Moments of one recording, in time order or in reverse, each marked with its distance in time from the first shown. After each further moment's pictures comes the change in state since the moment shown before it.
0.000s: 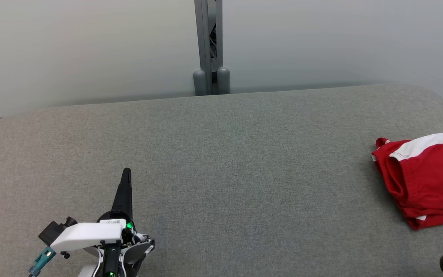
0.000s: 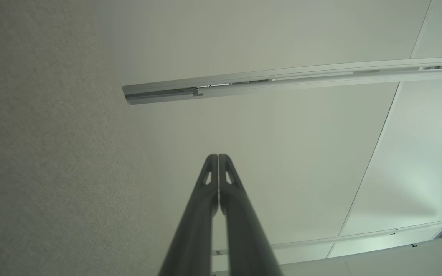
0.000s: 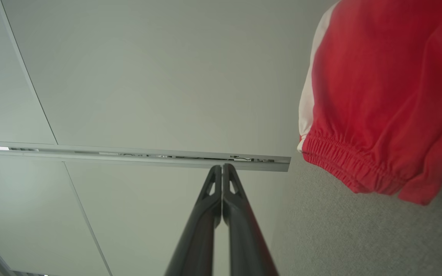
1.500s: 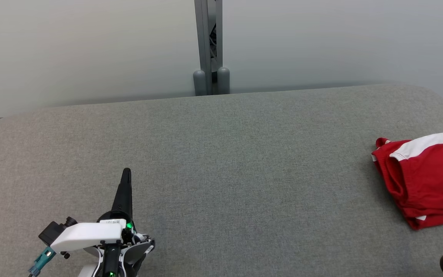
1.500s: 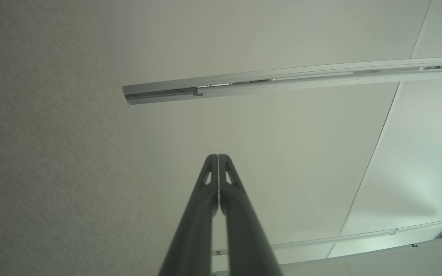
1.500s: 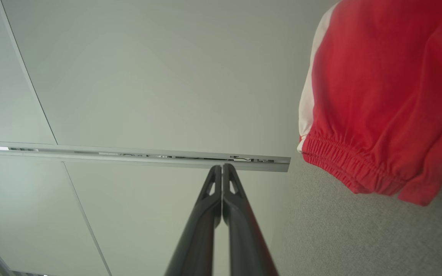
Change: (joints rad) left arm 0.000 0.000 0.000 0.000 0.000 0.000 0.000; right arm 0.000 -0.002 0.002 0.000 0.001 0.000 -0.003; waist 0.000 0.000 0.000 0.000
